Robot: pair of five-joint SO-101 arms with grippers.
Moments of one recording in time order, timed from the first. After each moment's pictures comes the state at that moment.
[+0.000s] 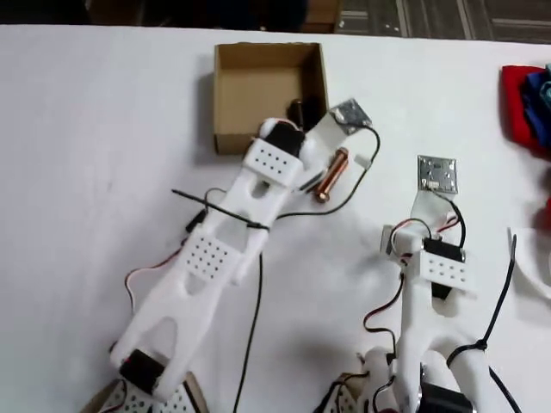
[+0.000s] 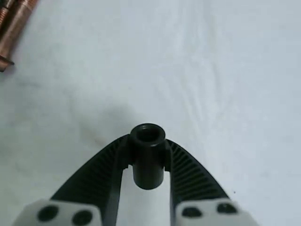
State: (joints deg) left arm 23.6 75.0 -82.8 91.5 -24.5; right arm 12.2 -29.0 61.9 38.6 10.1
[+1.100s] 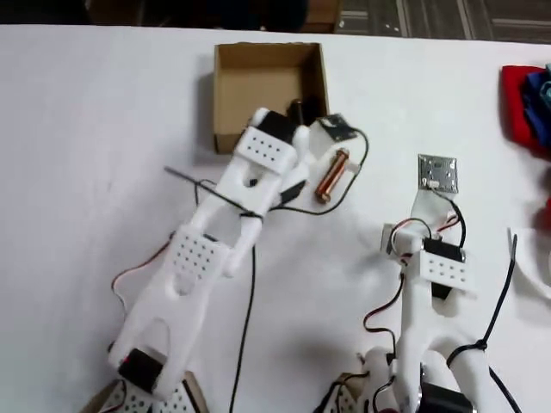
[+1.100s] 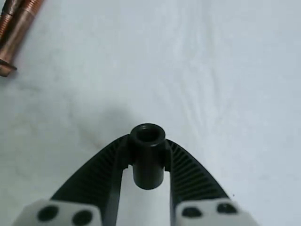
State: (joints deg) left arm 21.5 60.9 -62.9 101.4 -25.7; right arm 12.2 -29.0 61.9 37.8 10.1
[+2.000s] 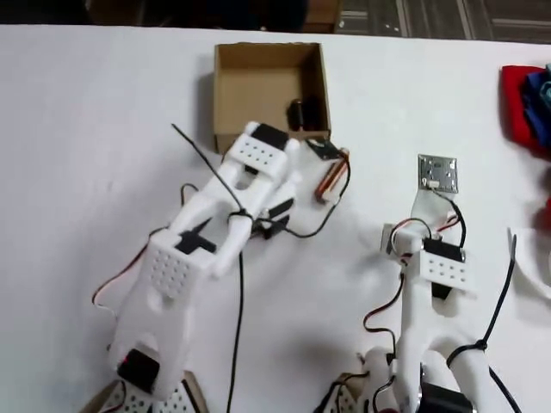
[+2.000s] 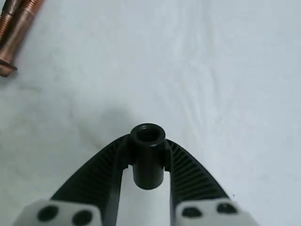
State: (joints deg) left arm 20.7 45.7 -30.0 88.8 -24.7; right arm 12.2 -29.0 61.9 37.8 10.1
